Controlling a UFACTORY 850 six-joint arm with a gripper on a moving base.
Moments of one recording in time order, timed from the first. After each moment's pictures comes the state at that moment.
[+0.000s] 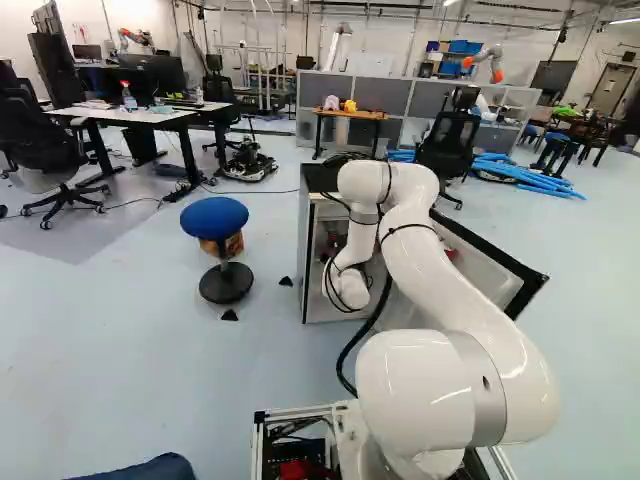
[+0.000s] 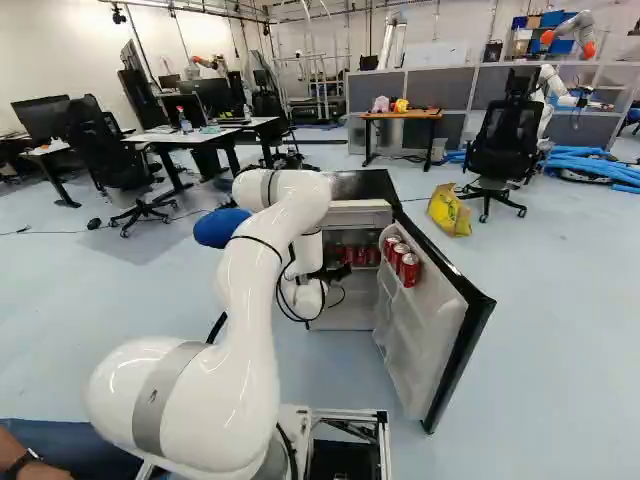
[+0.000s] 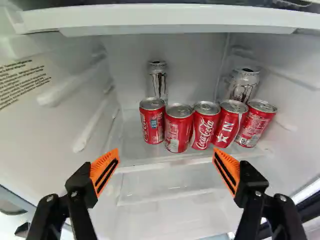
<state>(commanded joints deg) -5.8 -75.6 -66.4 0.3 83.4 0.0</state>
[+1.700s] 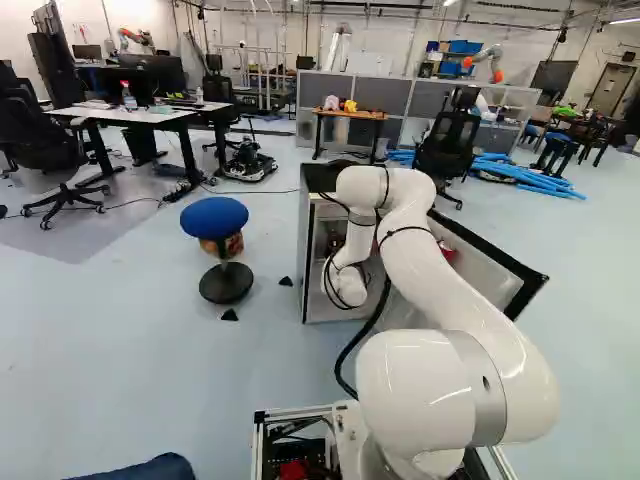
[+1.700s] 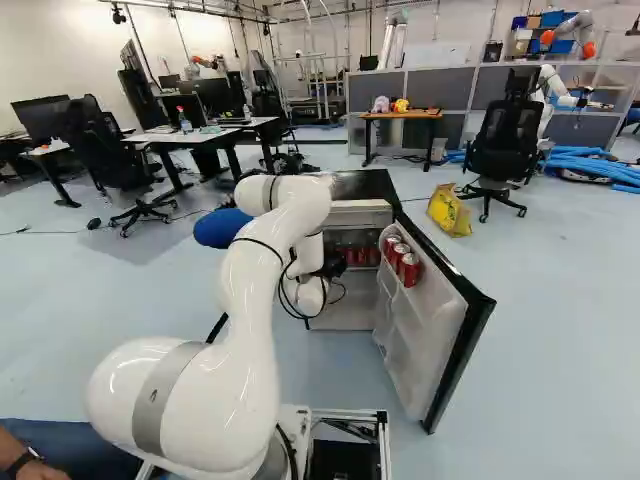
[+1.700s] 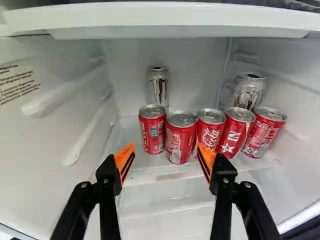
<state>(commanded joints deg) -5.7 -77.5 -70.1 0.3 83.4 0.0</state>
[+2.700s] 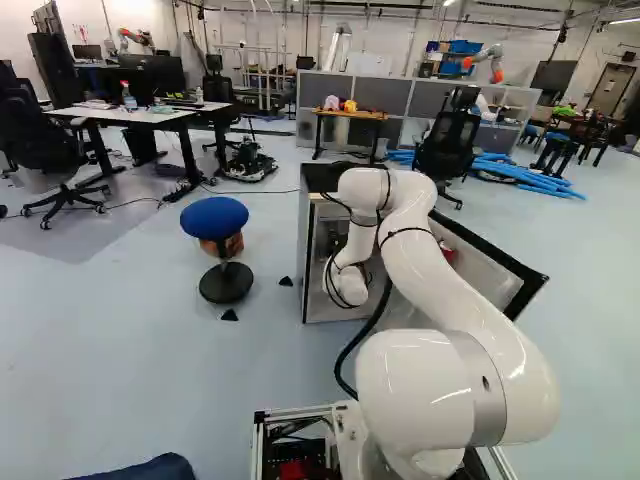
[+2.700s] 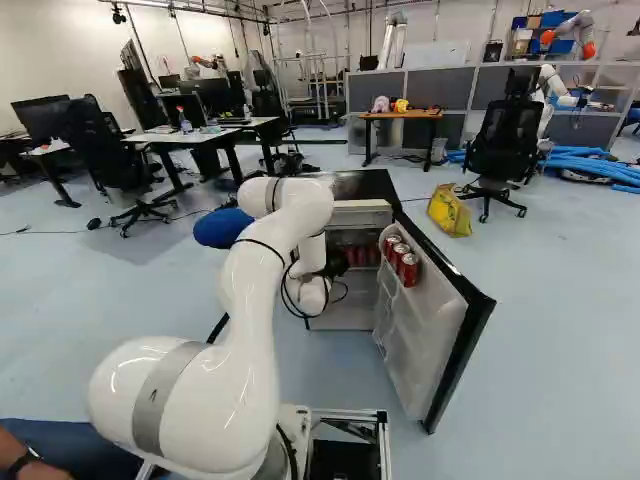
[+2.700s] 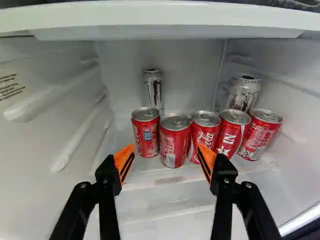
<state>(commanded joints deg) -6.6 -78.5 -72.2 0.3 83.4 0.0</state>
